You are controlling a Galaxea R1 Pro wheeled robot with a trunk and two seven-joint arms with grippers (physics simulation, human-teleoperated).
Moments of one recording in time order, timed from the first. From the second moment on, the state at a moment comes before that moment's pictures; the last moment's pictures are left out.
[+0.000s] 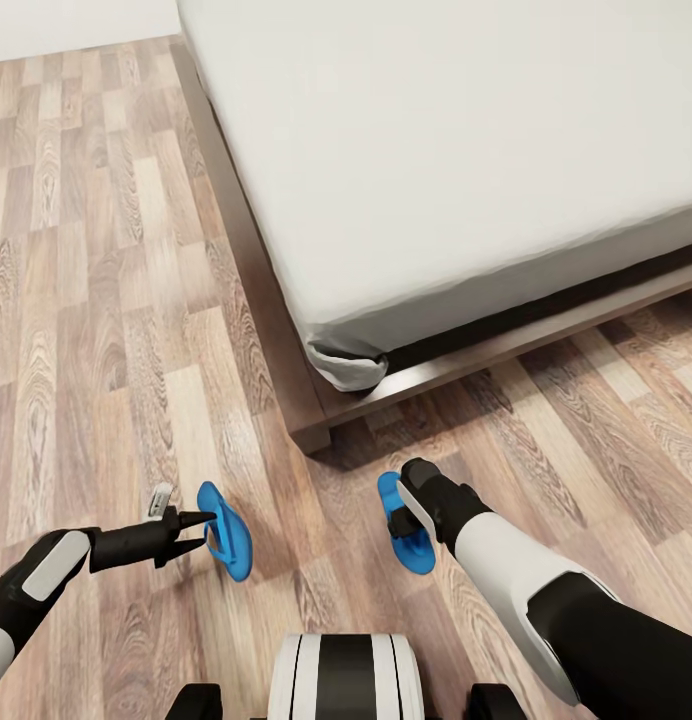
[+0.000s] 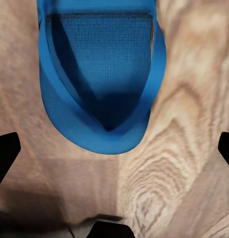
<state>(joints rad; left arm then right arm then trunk) -0.65 0.44 -0.14 -0.65 1.05 1.01 -0.59 -1.01 0.14 0.45 -0.38 -0.16 1.00 -0.11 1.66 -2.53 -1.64</state>
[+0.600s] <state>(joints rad) -0.65 0.43 -0.14 -0.62 1.03 0.98 -0.58 -1.01 0.11 0.43 -0.39 -0.17 0.98 -0.09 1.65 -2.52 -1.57</state>
